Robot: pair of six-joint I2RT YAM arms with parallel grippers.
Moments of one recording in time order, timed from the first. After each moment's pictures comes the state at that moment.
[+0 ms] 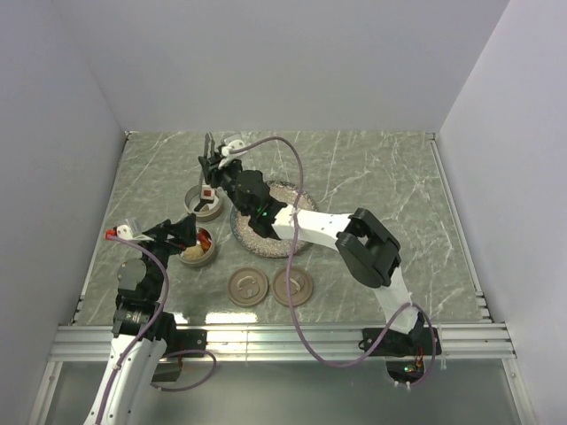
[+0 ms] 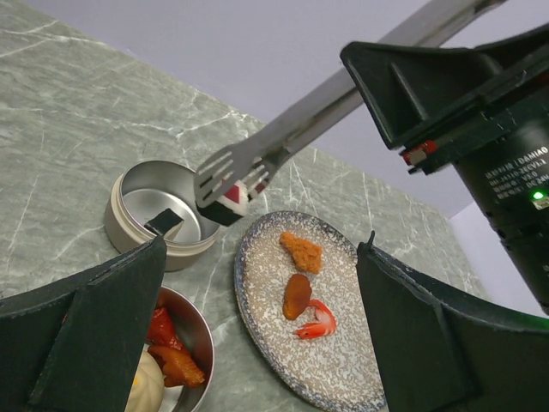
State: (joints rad) left arm -0.12 0.18 0.20 0.08 -0.05 -0.59; right arm 0.98 2.09 1.57 0.75 0.35 0.06
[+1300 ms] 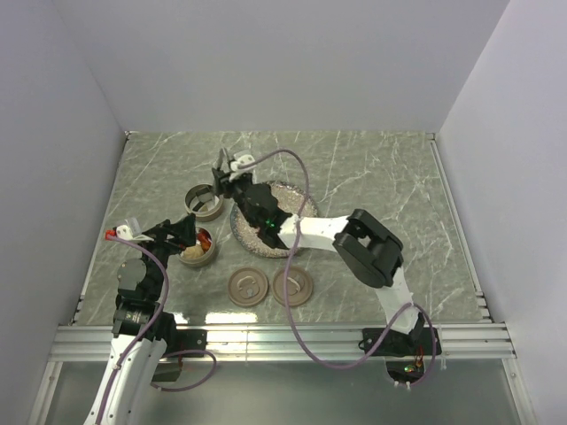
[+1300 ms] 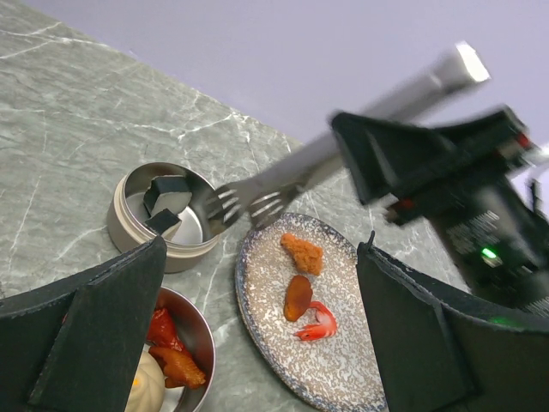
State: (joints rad) left arm -0.12 0.18 0.20 0.08 -0.06 -0.59; right arm 0.97 2.11 1.44 0.88 0.41 0.00
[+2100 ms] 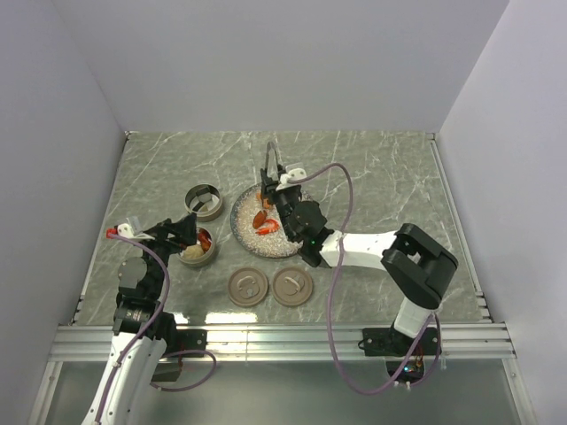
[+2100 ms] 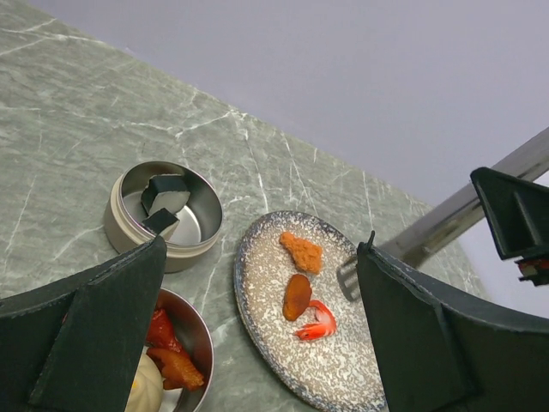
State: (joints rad) left arm -0.12 0.21 0.20 0.11 -0.05 -0.59; right arm 0.94 1.71 0.91 1.10 0.59 -0.12
